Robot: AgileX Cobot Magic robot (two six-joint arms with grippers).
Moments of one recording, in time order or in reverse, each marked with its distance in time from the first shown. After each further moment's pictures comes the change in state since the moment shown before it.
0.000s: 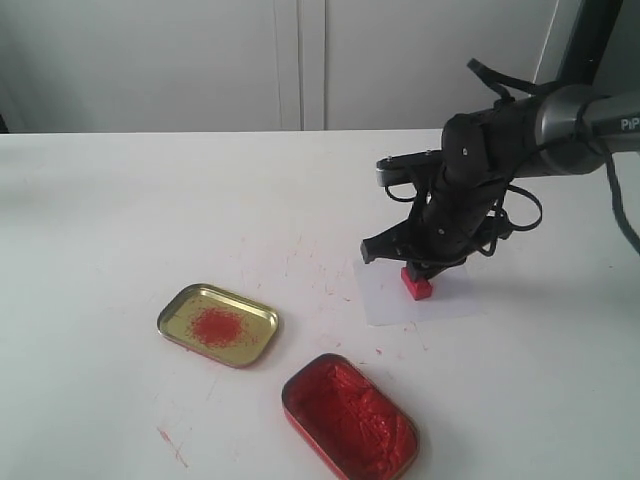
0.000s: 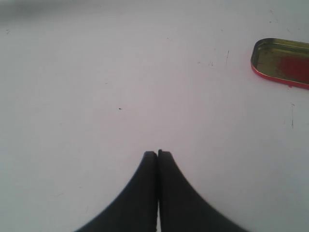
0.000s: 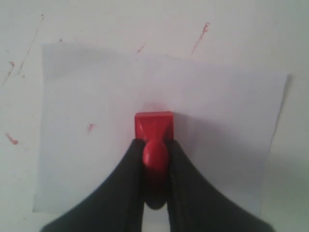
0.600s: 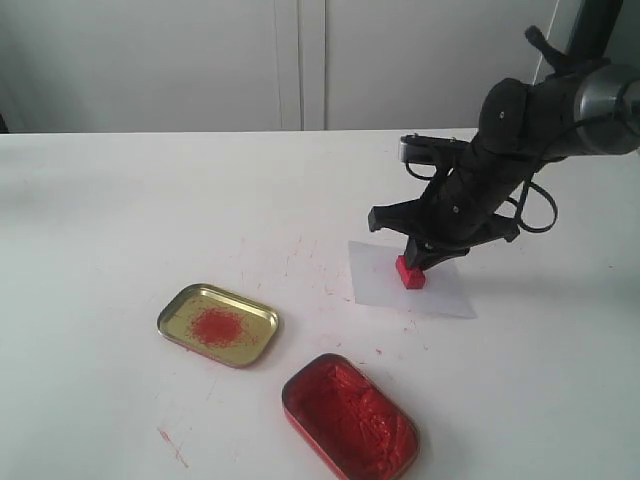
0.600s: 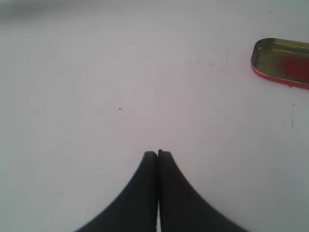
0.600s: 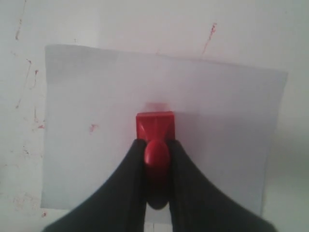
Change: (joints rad) left arm 0.000 0.000 0.000 0.000 0.000 0.000; right arm -0.098 -0.013 -0.030 0.316 0.070 -0.178
